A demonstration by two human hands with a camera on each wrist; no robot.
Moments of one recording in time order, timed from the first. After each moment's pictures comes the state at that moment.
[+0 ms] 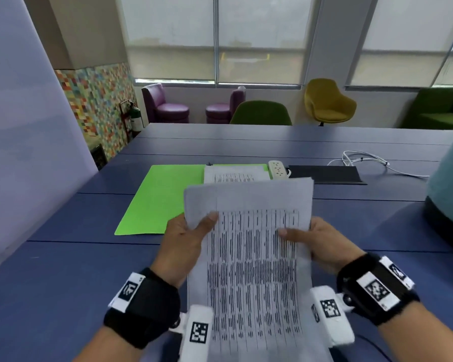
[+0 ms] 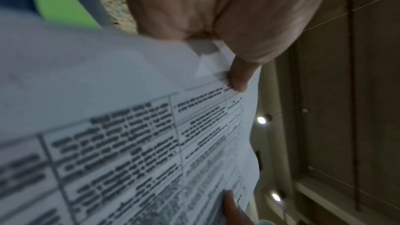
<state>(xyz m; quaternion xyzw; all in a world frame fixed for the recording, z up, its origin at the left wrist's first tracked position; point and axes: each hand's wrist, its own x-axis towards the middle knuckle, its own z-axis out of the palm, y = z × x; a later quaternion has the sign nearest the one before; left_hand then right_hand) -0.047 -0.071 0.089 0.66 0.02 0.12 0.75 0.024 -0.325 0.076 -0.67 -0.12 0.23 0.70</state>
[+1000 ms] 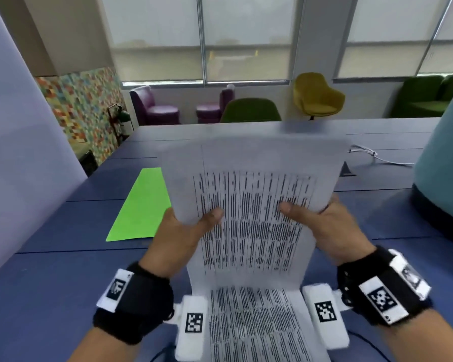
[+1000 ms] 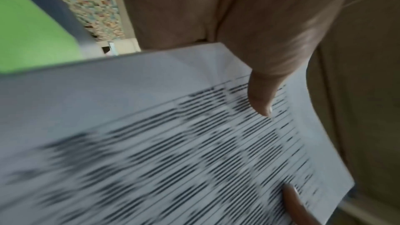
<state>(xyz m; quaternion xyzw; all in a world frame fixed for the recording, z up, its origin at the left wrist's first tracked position) -0.042 -0.081 0.105 0.70 -0.11 0.15 0.69 -0.010 -0.322 0.117 -0.68 -0.20 -0.04 0.71</state>
